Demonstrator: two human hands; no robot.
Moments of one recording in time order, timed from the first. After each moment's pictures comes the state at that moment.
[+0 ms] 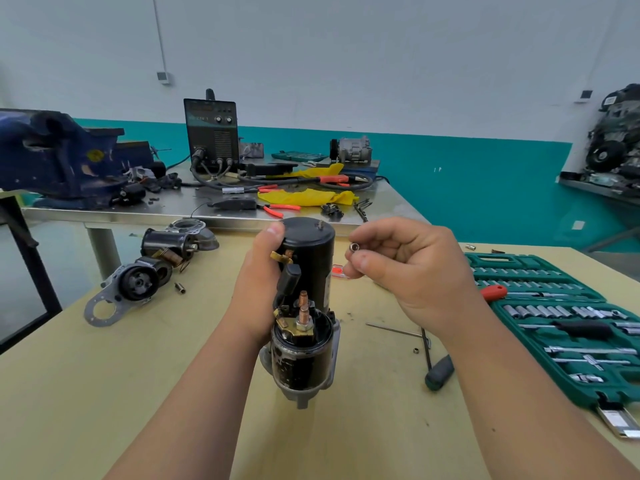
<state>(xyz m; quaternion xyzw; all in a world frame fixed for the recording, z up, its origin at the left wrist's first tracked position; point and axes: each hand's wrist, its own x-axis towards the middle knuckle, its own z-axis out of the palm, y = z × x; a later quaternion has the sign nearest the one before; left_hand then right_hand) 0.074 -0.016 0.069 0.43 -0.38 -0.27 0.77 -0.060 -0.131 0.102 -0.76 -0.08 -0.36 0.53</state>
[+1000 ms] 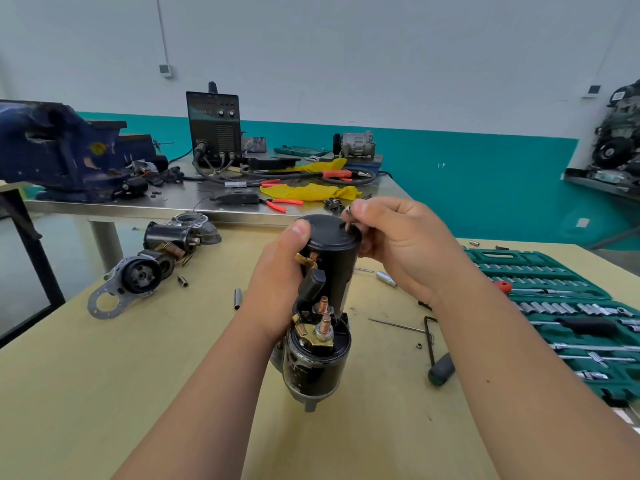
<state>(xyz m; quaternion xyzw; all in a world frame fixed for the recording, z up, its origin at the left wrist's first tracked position) 0.066 -0.026 0.061 0.54 -0.30 -0.13 0.78 -0.022 -0.148 0.114 -0.74 0.03 -0.27 0.62</state>
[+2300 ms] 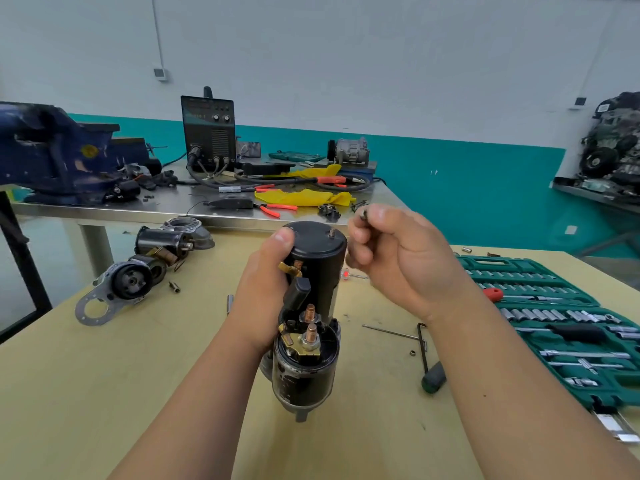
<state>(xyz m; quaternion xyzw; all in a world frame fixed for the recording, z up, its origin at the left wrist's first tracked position) 0.068 -0.018 0.064 0.42 -0.34 -0.29 0.79 -0.031 -0.147 0.110 -0.62 -0.07 -0.23 0.75</state>
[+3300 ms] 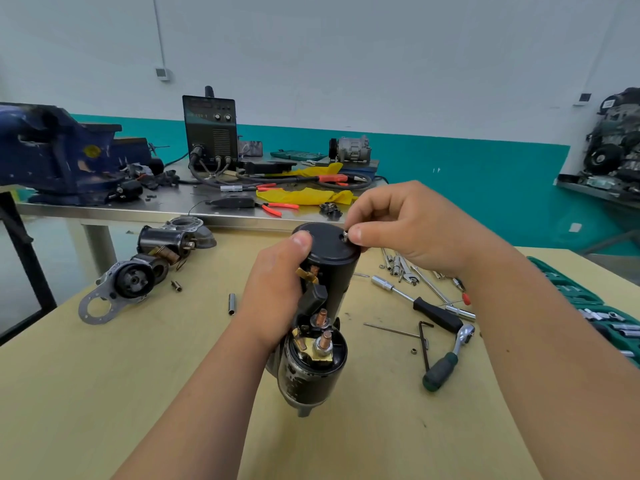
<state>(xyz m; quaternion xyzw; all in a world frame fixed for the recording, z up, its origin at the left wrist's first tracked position) 0.057 -0.025 0.065 0.54 -0.33 -0.08 0.77 -0.045 -0.160 0.149 -0.90 -0.04 -0.20 0.38</state>
